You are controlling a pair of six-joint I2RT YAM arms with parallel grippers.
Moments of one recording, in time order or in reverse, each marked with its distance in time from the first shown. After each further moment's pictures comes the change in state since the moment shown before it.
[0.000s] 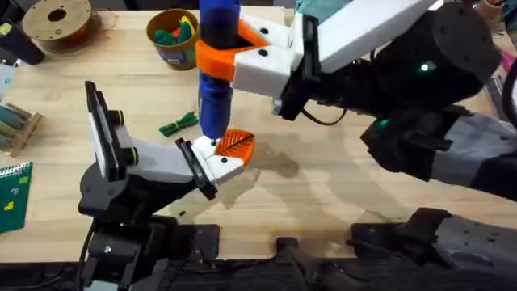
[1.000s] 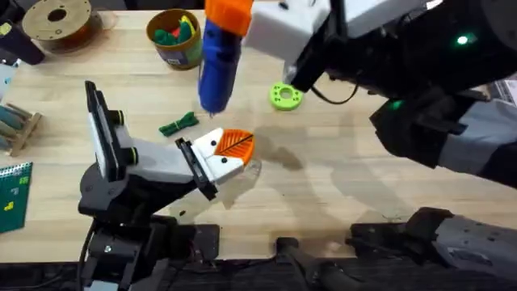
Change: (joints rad) left arm 0.000 0.000 0.000 0.000 0.000 0.000; right arm -0.067 0.002 0.061 0.050 -0.014 0.061
